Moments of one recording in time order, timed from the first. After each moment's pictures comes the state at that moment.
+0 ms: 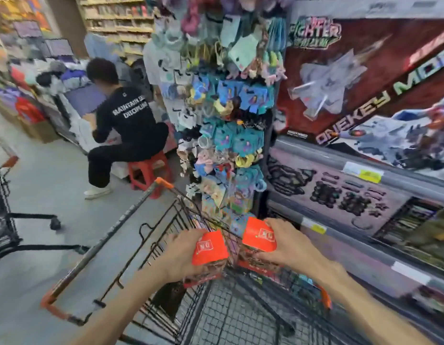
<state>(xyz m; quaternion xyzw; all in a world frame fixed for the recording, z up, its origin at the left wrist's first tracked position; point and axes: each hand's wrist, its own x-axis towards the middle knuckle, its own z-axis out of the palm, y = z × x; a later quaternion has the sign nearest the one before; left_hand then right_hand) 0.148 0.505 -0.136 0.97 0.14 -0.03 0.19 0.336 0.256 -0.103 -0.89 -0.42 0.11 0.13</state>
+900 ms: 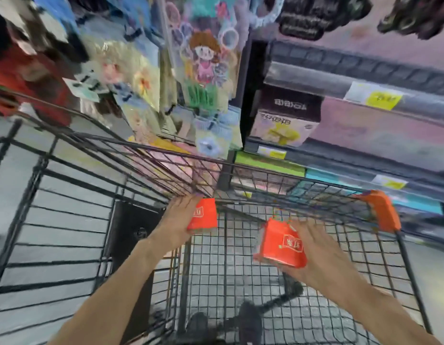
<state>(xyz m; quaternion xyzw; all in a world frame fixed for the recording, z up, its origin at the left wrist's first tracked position) 0.329 0.606 -0.584 0.97 -0.02 -0.19 0.13 0.340 0.261 -0.465 -0.94 -0.19 0.27 0.07</state>
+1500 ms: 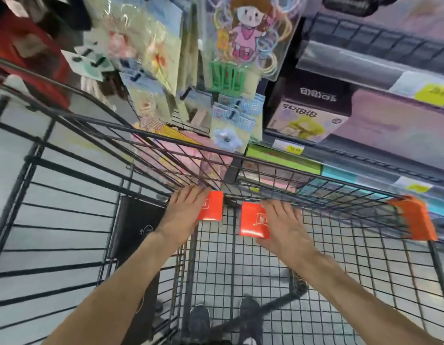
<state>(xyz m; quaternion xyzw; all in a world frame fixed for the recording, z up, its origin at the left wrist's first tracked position) 0.329 0.619 -0.601 0.99 -0.03 -0.13 0.08 0.377 0.355 -0.541 -0.94 -0.25 0.22 0.06</state>
